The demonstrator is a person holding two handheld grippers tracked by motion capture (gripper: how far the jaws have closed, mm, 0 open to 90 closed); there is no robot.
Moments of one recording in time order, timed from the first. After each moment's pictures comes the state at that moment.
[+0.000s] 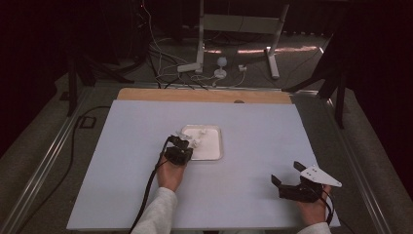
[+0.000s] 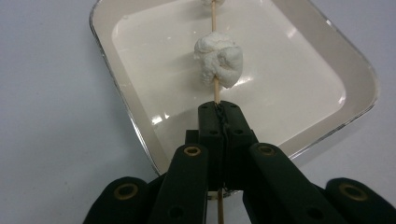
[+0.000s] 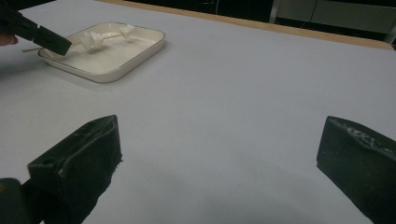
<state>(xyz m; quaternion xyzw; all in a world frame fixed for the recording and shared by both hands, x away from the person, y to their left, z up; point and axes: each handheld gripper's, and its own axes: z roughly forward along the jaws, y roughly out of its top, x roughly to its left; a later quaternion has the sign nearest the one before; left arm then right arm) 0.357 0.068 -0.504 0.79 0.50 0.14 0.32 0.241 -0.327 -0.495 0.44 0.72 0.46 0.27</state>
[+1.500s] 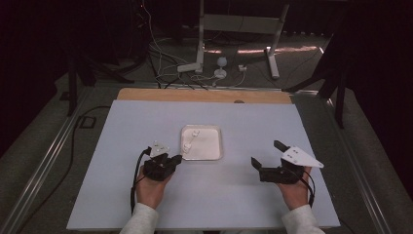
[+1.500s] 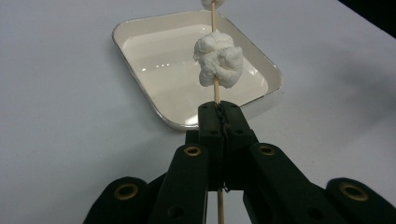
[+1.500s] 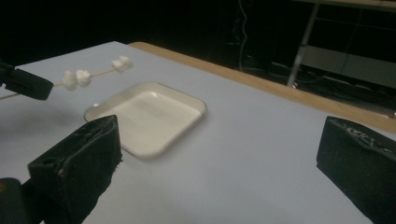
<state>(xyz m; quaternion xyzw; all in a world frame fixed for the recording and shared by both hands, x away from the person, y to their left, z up) 0.292 0.121 -0.474 0.76 0.47 0.13 0.43 0.275 -0.264 -0.446 0.36 0.73 0.51 0.28</state>
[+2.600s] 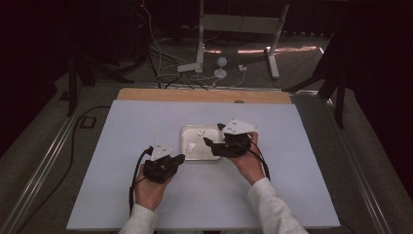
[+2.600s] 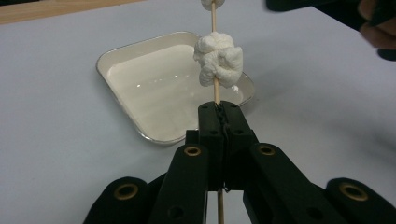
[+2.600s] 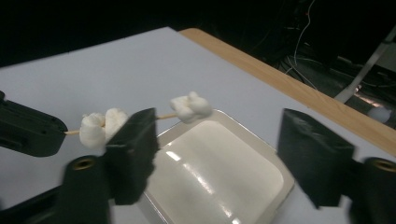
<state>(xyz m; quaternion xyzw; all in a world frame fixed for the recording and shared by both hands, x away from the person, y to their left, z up) 0.279 0.113 -0.453 0.78 0.42 0.15 0.44 0.348 -0.133 -0.429 0.29 0.80 0.48 0.22</state>
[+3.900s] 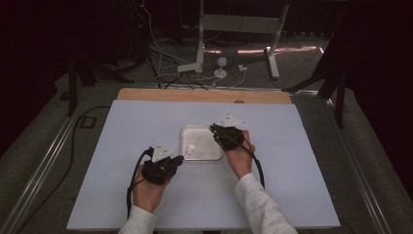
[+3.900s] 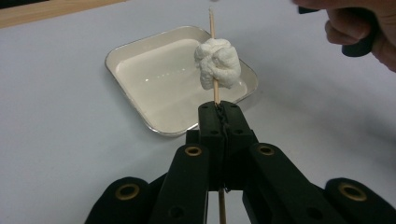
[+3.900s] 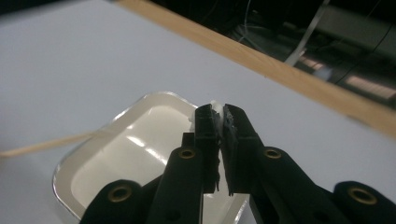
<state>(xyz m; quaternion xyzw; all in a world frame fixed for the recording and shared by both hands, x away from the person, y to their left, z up) 0.274 0.116 -0.444 0.78 0.42 0.16 0.42 0.376 -0.120 -0.448 0.39 0.78 0.41 0.26</state>
